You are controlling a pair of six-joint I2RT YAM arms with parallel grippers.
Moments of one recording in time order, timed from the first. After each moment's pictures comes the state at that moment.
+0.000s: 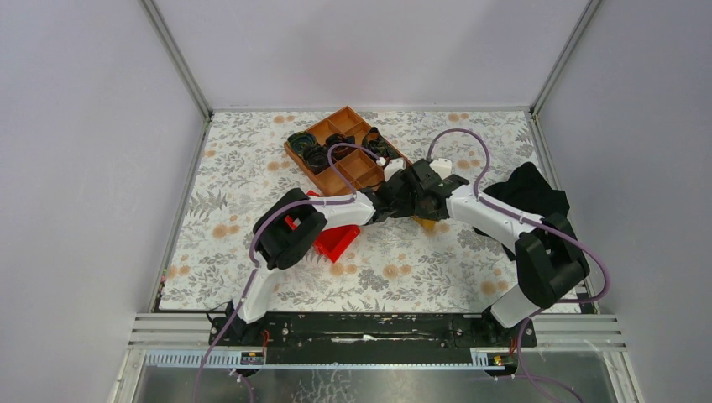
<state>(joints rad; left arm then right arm) -0.85 2.17 1.43 -0.05 -0.15 -0.88 0.60 1.57 1.07 -0.67 0.42 0.70</state>
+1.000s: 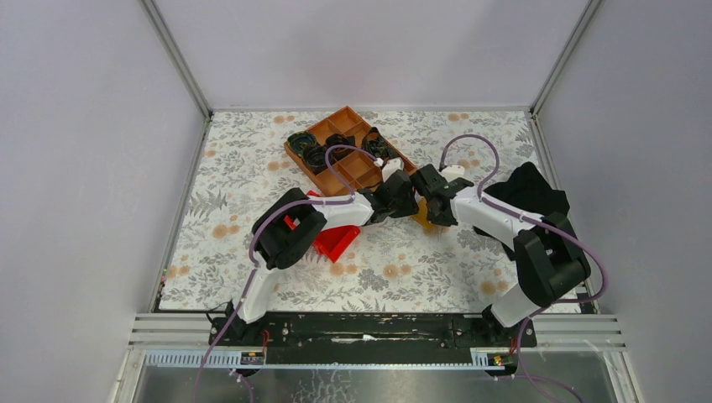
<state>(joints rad) -0.84 2.17 1.40 -0.01 -0.14 -0.91 0.55 1.58 1.01 -0.69 0.50 0.73</state>
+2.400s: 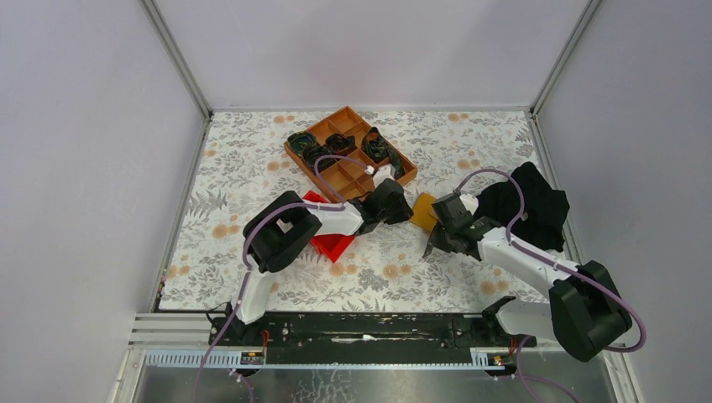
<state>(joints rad) -0.84 2.11 1.21 0.19 -0.10 -0.96 0.54 1.24 0.63 -0.45 0.21 0.88</state>
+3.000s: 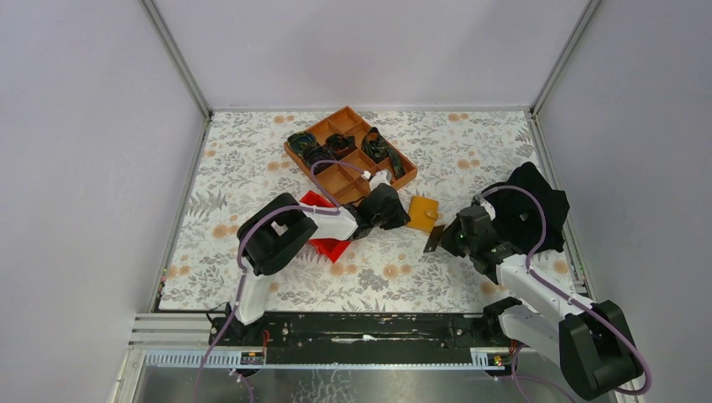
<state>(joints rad) -0.85 2.06 1.10 0.25 -0.05 -0.97 0.38 1.01 0.36 -0.15 0.05 0.89</state>
